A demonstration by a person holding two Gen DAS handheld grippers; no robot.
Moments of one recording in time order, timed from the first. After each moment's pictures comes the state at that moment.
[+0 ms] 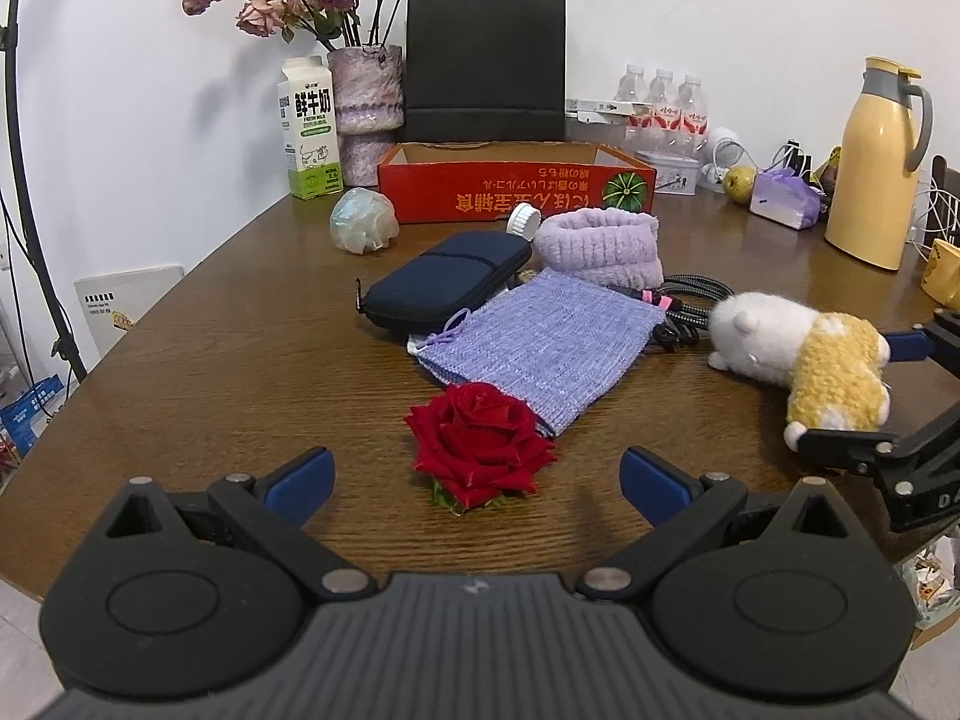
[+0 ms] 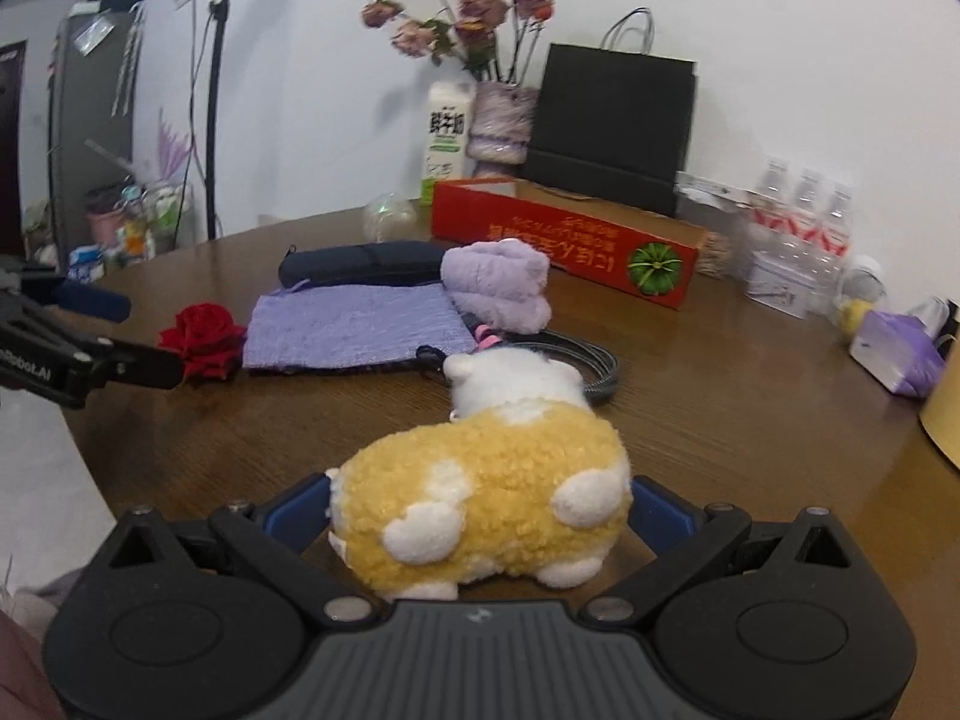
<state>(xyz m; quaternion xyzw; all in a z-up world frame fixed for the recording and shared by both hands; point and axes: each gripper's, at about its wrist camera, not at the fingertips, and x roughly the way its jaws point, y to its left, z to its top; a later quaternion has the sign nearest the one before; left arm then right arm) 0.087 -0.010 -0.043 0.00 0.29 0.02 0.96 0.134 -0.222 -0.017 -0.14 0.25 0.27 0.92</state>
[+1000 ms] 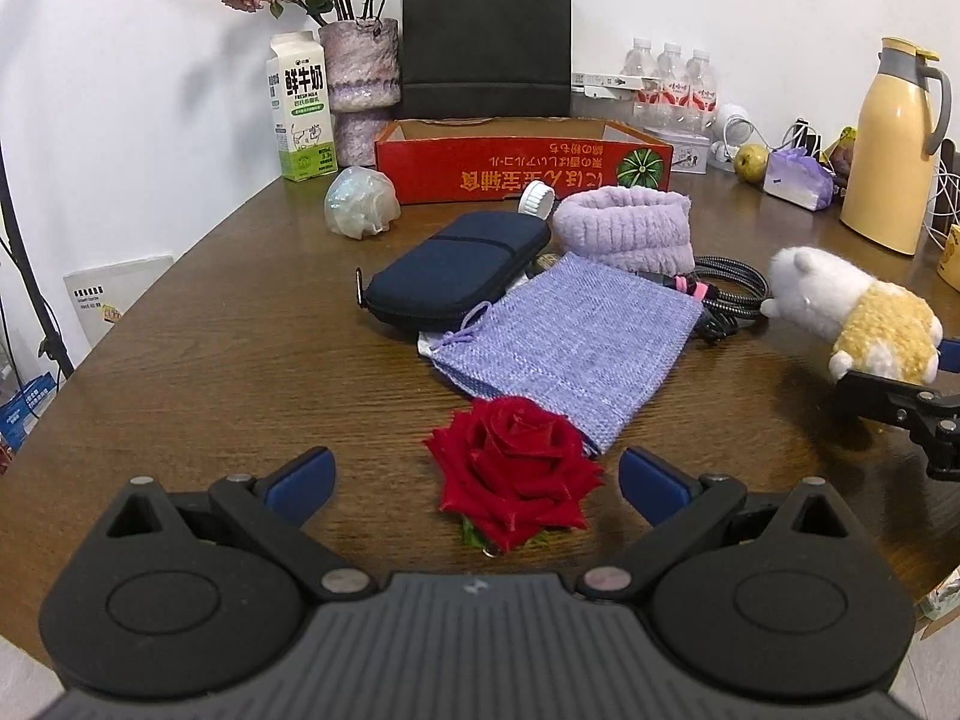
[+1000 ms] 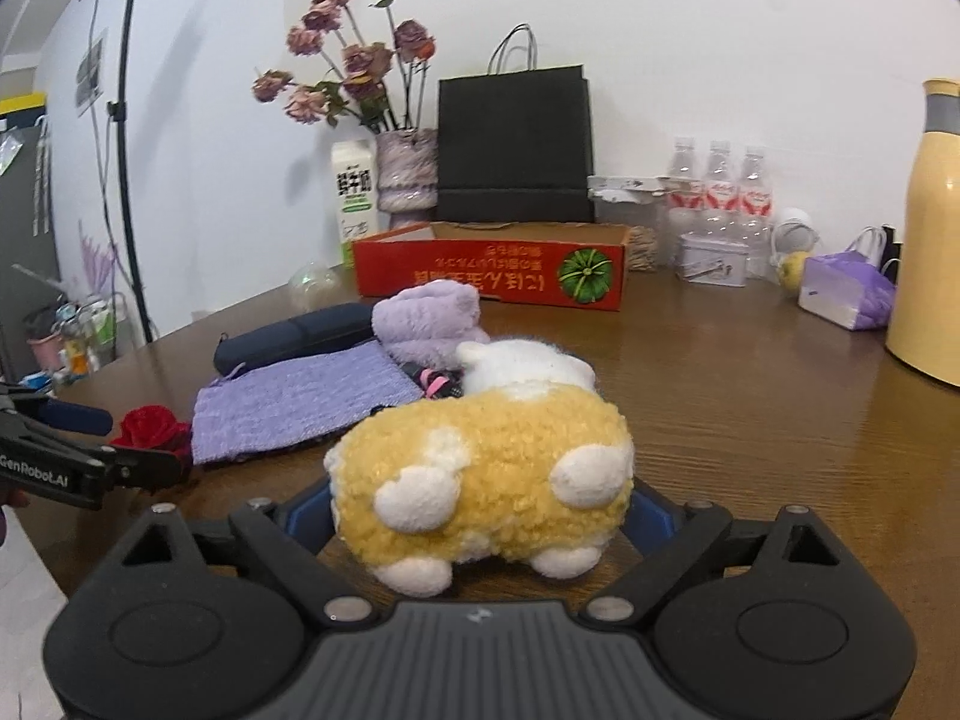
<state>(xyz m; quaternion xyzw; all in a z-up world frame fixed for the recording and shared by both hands) 0.121 0.006 -0.054 0.01 0.31 0.02 0.95 0.133 -0.225 -0.026 -0.02 0.22 0.19 0.96</state>
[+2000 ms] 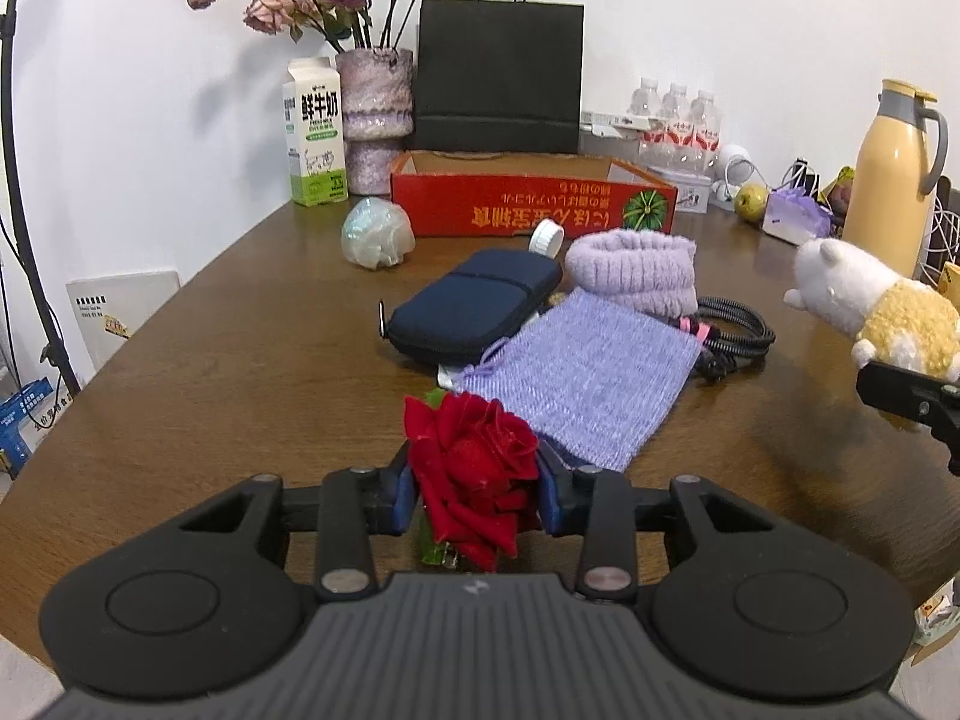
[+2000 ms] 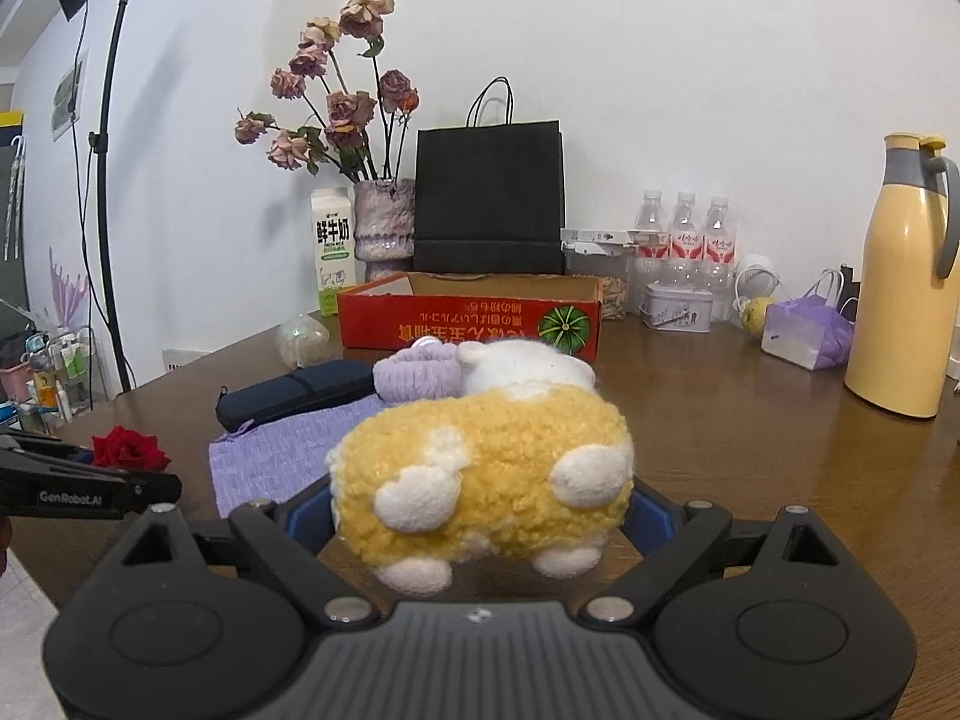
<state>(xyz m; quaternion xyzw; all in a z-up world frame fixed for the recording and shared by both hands) 0.111 0.018 -0.043 -0.01 0.27 0.01 0.96 0.106 -0.207 0.000 -0.02 0.18 0.16 0.97</state>
